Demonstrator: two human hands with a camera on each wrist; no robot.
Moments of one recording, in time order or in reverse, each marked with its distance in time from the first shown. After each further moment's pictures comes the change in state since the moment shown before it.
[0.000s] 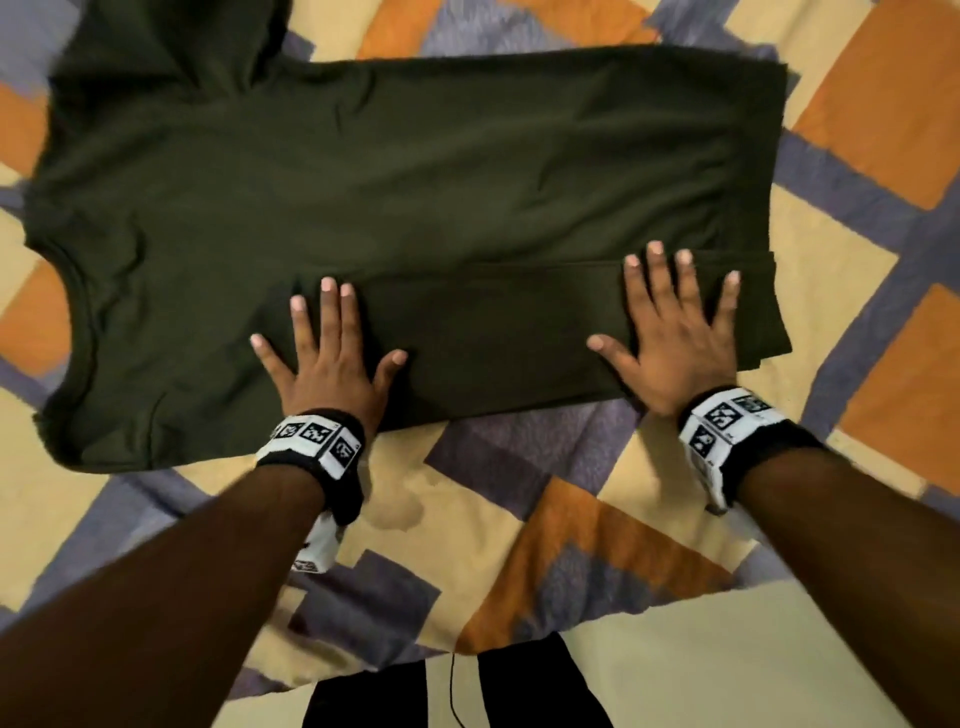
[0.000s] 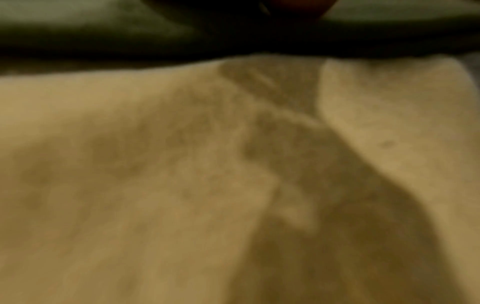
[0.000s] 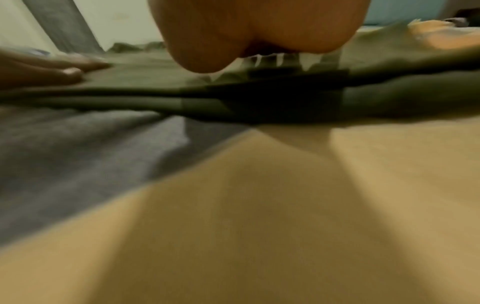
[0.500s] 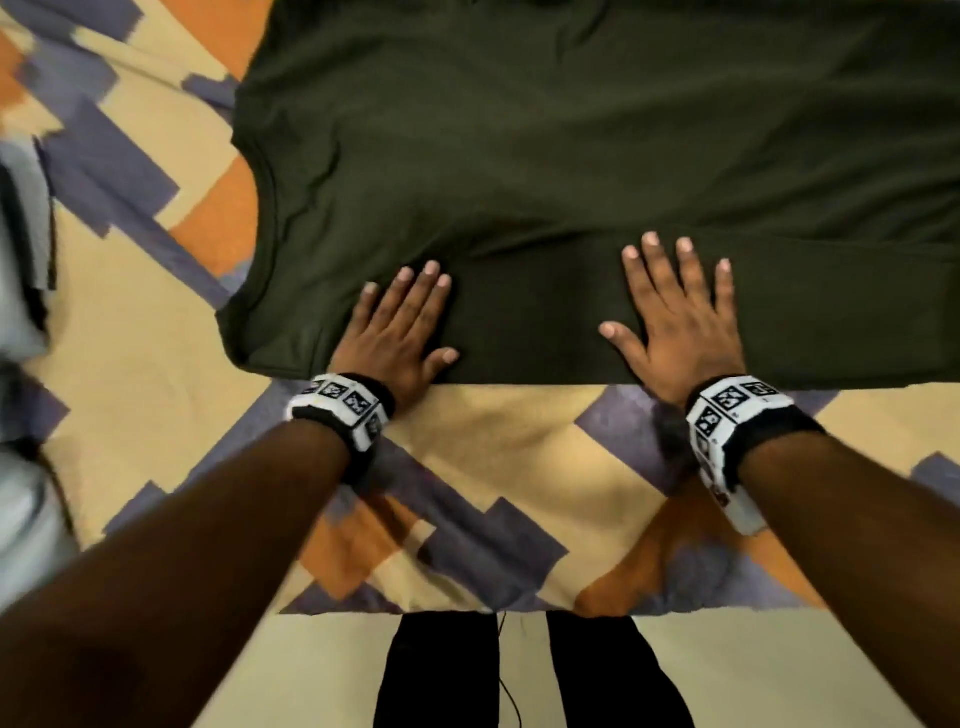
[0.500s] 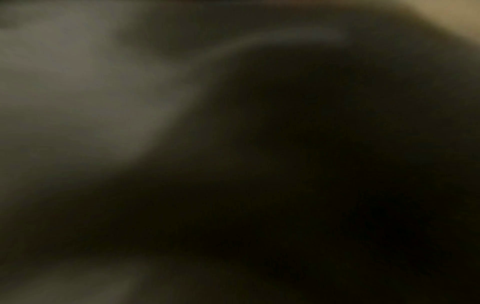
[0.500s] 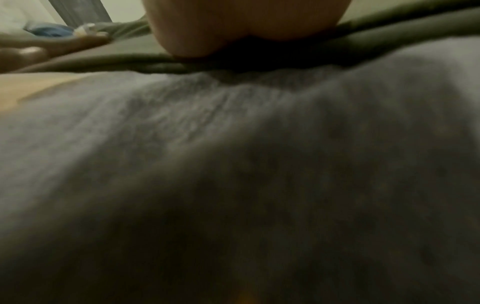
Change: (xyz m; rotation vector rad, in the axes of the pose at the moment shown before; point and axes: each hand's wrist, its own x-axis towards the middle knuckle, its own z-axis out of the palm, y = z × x) left_hand -0.007 -0.153 0.022 0.108 0.026 0.346; right_hand 0.015 -0.152 0.020 0.045 0.002 -0.253
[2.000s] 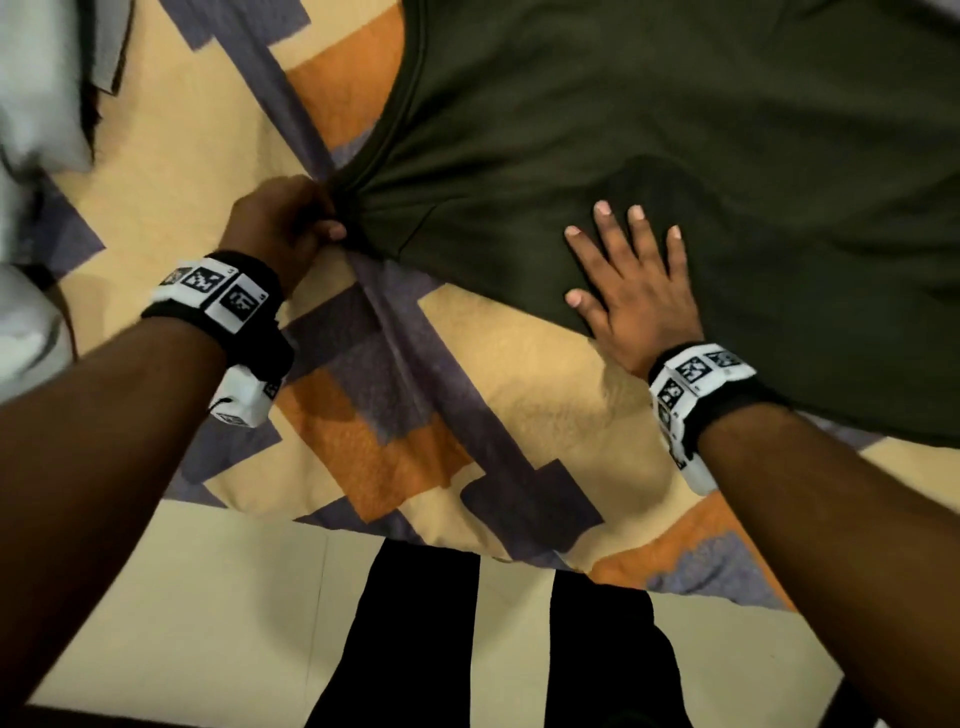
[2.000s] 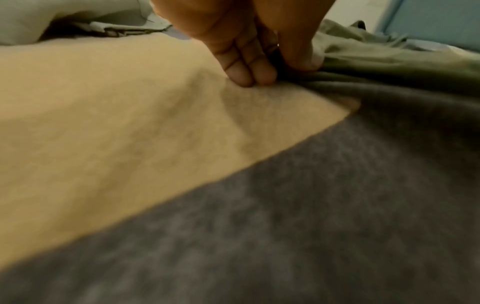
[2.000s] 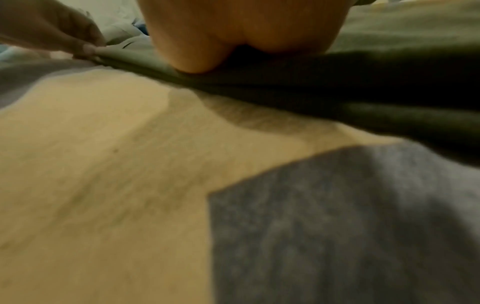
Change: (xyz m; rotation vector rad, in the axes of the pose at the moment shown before) left_hand -0.066 -0.151 -0.028 -0.600 0.211 -0.465; right_hand 0.039 -0.125 -0.010 -0.031 -0.095 -0.327
